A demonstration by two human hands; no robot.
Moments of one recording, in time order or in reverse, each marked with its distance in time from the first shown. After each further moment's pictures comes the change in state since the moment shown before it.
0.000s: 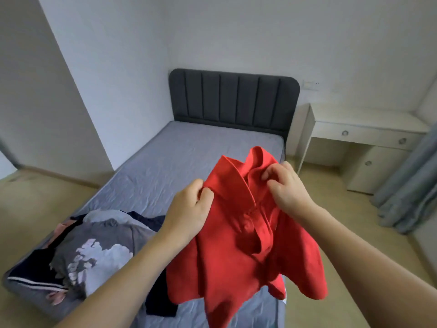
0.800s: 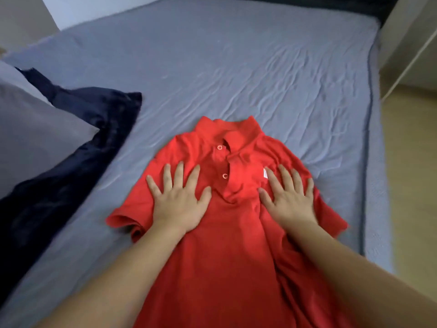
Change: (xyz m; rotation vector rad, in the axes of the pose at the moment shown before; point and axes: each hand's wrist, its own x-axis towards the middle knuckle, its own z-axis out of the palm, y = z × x) left_hand -0.020 -0.645 0.581 0.933 -0.226 -0.365; right_hand -0.004 0.698 0.533 -0.674 -0.387 0.034
